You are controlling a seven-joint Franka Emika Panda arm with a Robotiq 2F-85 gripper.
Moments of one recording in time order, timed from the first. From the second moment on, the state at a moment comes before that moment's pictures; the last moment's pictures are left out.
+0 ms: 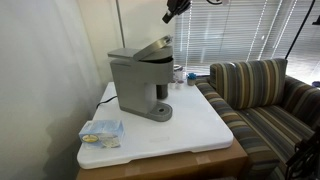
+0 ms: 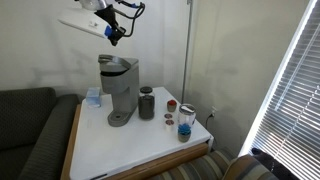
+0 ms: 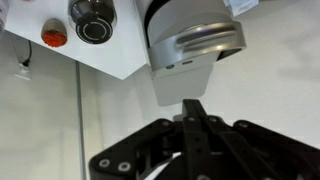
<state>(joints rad) 0.04 0.12 0.09 -2.07 0.82 2.75 -0.80</state>
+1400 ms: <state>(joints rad) 0.04 0.17 0.09 -2.08 0.35 2.51 -0.13</state>
